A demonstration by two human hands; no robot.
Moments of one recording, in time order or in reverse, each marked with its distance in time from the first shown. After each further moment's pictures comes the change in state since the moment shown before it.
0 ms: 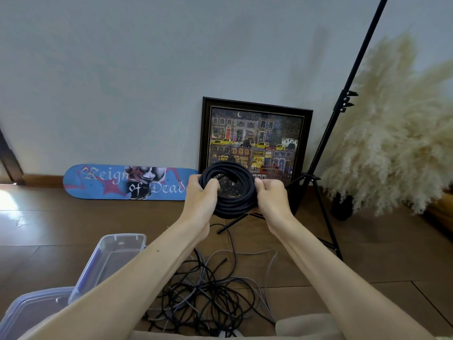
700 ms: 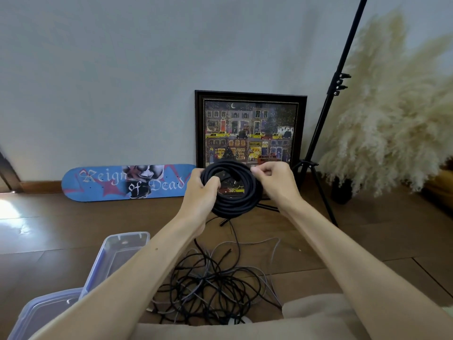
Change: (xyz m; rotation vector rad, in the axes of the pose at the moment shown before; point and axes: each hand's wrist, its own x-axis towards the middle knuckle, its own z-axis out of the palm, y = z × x) left_hand -0.003 -0.003 -0.003 0.185 -0.106 0.099; right_hand 0.000 -0.006 -0.022 -0.173 0.039 -0.240
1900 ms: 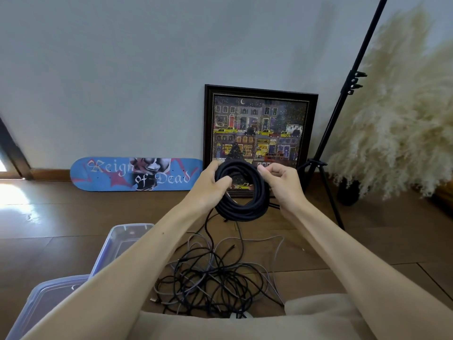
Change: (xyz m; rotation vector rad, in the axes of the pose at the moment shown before) left_hand 0.008 0.002 -0.019 0.252 -0.229 0.134; right_hand -0.005 0.011 0.012 0.336 -0.089 0.093
